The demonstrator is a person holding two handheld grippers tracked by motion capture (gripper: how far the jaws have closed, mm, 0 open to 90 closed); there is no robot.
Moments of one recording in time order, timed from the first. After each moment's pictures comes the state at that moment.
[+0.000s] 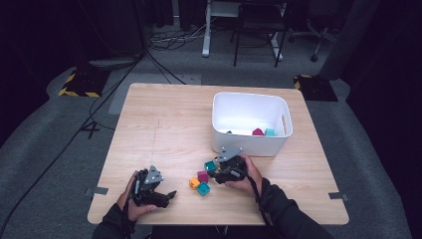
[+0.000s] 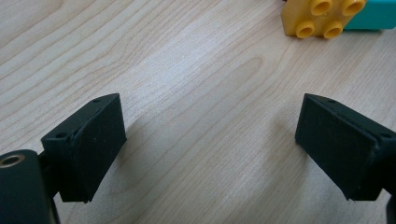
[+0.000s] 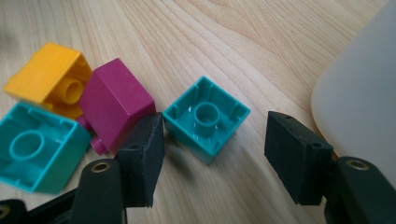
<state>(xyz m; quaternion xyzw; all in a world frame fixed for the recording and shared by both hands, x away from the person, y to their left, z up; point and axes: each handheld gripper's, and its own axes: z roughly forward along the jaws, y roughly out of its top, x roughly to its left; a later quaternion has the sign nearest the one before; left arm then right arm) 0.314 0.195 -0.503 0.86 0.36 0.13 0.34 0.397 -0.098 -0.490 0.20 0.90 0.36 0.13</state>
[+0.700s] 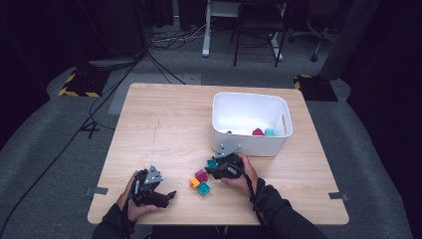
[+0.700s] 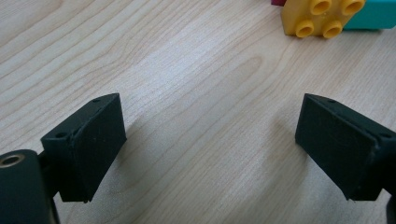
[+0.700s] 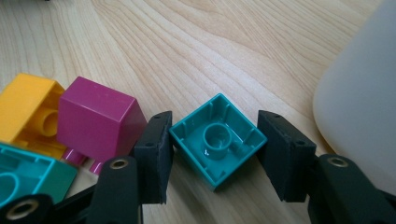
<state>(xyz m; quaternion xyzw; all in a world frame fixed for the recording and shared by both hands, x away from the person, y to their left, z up) 0.314 0.196 -0.503 0.86 0.36 0.13 0.33 0.404 -0.094 -0.495 0.24 0.89 0.37 0.12</state>
